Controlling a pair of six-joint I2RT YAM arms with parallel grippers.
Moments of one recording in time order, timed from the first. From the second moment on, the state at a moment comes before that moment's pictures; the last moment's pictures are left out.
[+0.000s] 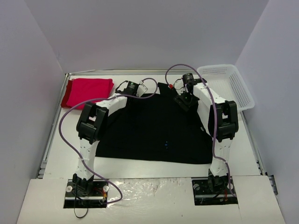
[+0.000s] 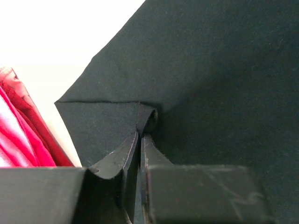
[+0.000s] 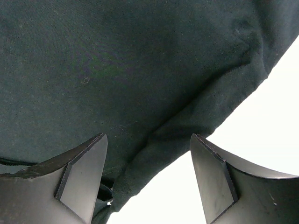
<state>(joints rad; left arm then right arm) -0.44 2.17 1.62 -0.34 -0.24 0.44 0.22 2.09 1.66 -0.81 0.05 -0.58</state>
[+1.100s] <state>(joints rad) -0.29 1.96 1.56 -0.43 -0.15 0.44 0.22 2.30 2.22 -0.81 -0.12 -0.50</state>
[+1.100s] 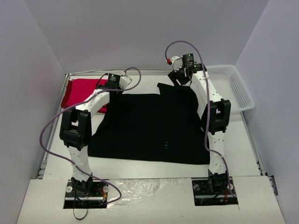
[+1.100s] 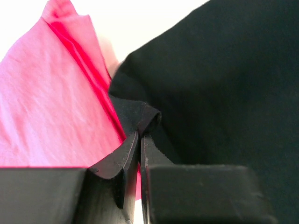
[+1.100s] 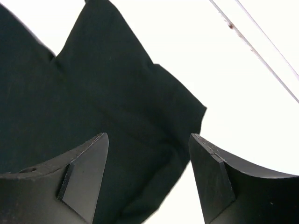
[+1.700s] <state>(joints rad) -0.19 1.75 1.44 -0.46 -0.07 0.43 0.21 2.55 2.38 -0.80 -0.14 -0.47</state>
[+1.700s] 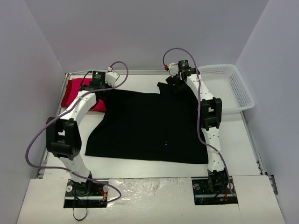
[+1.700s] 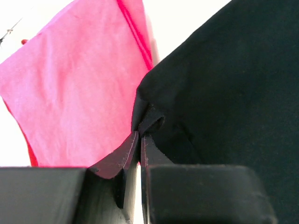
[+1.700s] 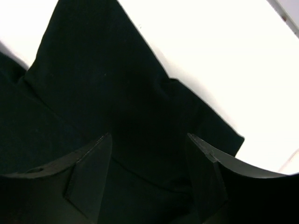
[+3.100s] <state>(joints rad) -0.18 1.72 1.35 -0.48 -0.01 0.42 0.19 2.50 2.21 -0.69 -0.12 -0.50</state>
